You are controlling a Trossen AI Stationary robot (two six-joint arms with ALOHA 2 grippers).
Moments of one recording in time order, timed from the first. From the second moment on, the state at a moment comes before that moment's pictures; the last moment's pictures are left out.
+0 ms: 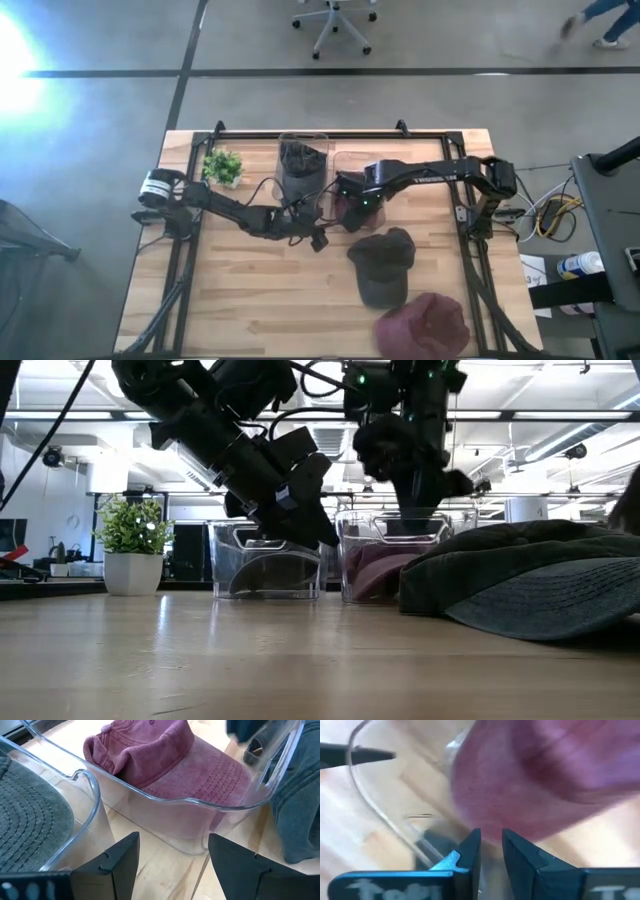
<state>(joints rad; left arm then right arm) -0.11 1.73 0.91 0.17 -0.50 -0.42 -0.12 1.79 1.39 -1.02 -0.09 0.75</state>
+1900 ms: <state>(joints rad) -0.46 1.39 0.89 -0.20 -0.49 -0.37 0.48 1.55 1.33 -1.20 0.00 0.93</state>
